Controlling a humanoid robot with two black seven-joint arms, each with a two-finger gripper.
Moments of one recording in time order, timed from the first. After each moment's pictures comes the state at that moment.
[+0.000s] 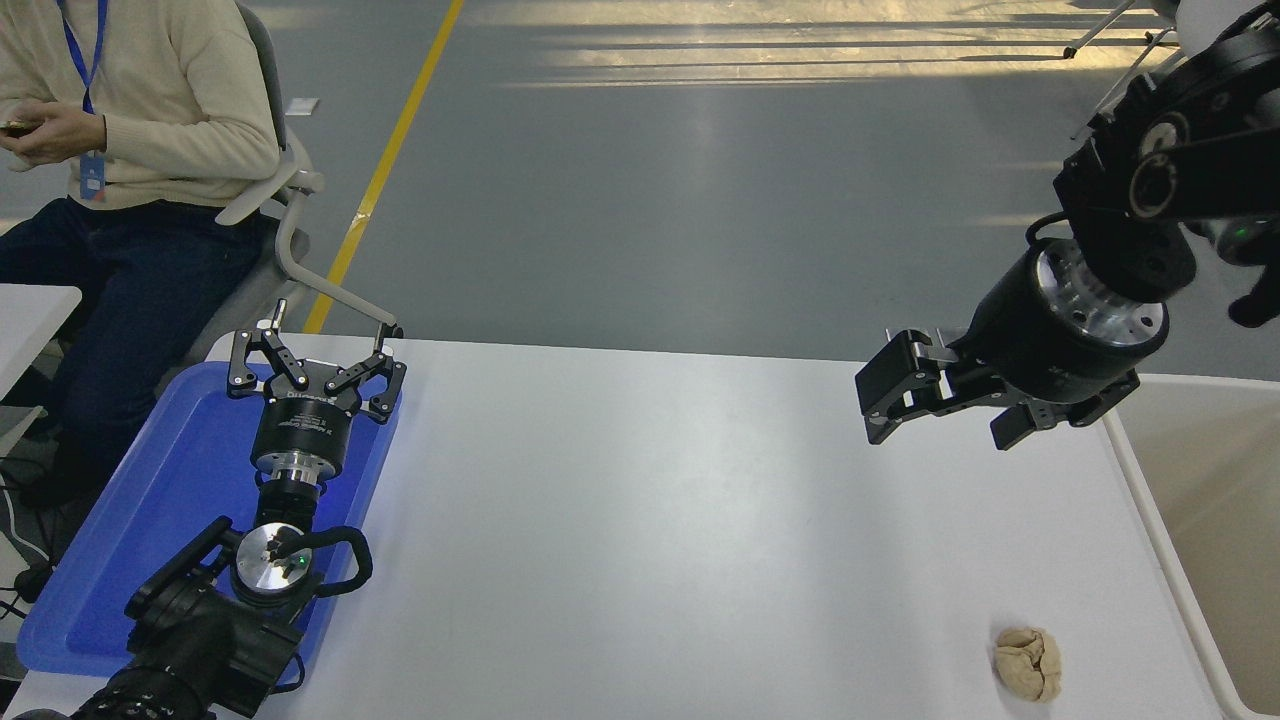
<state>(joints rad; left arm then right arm) -0.50 0.10 -1.16 -0.54 -0.09 -0.64 -0.36 2.49 -0.20 -1.38 1.71 0.04 0.65 0.04</state>
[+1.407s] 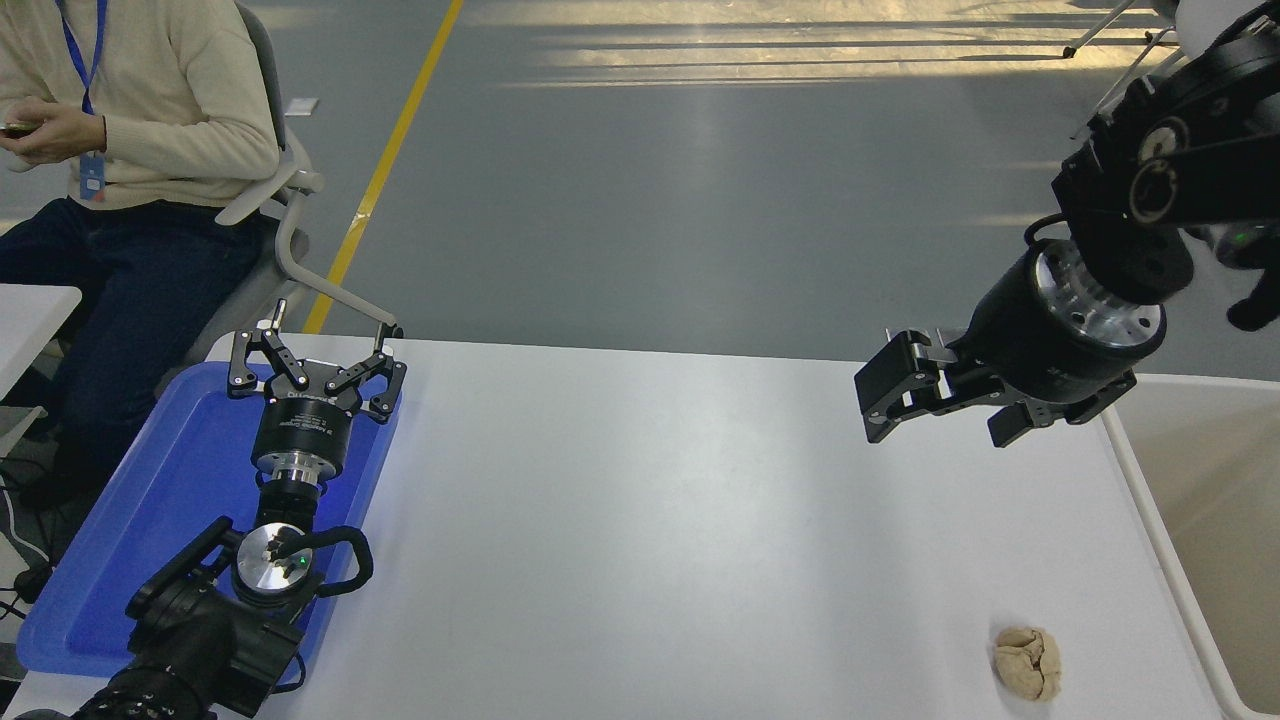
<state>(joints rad) -0.50 0.10 -1.16 -0.54 -0.09 -0.64 -0.36 2.47 -0.23 -1.37 1.71 0.00 0.63 0.04</state>
